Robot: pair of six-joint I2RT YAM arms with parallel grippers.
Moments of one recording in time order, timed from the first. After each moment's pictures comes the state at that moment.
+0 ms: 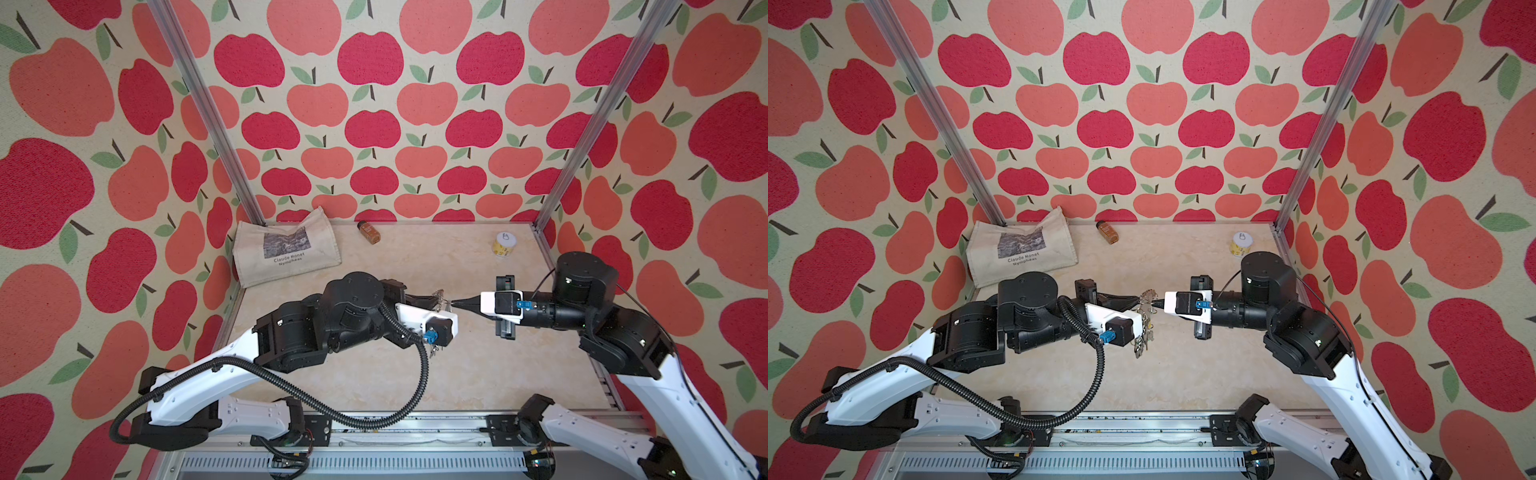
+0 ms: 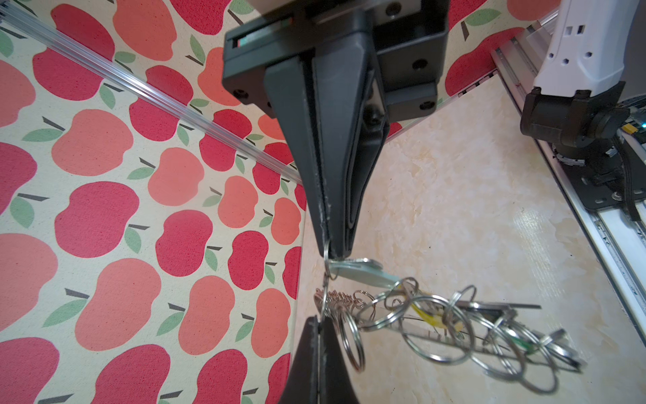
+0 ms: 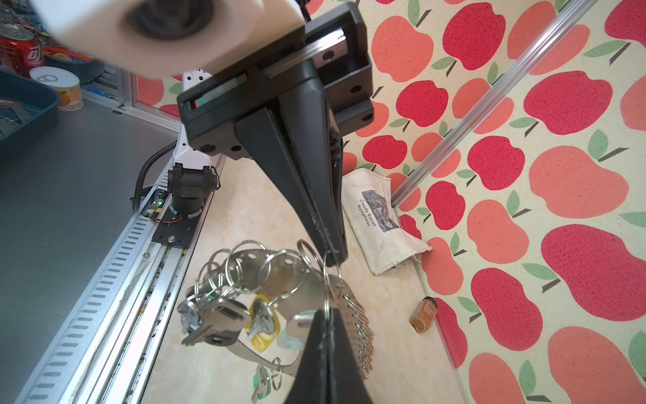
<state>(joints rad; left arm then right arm) -1.28 1.17 1.57 -0.70 -0.18 0.88 0.78 0.92 1.41 -0.79 -0.64 -0.70</state>
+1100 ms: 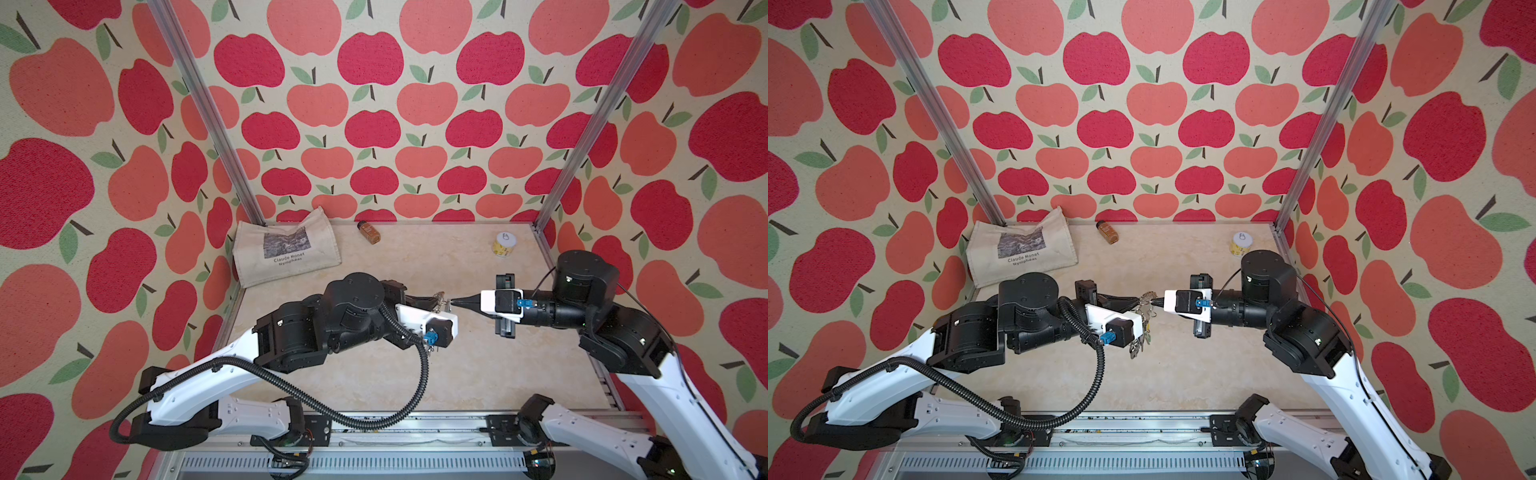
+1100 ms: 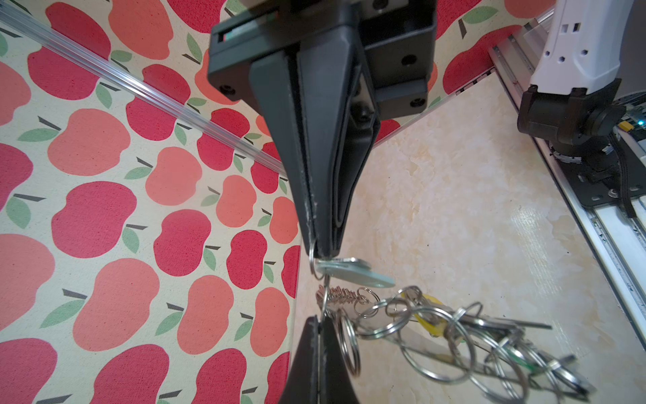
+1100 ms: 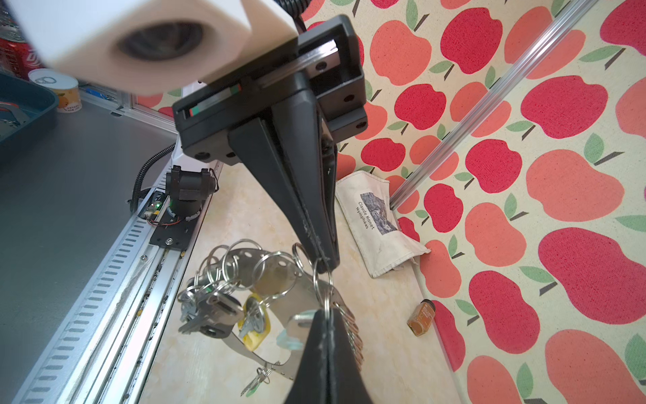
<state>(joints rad) -1.28 1.17 1.57 -0.71 -0.18 0.88 0.78 0.93 1.42 -0.78 -0.64 -0.69</state>
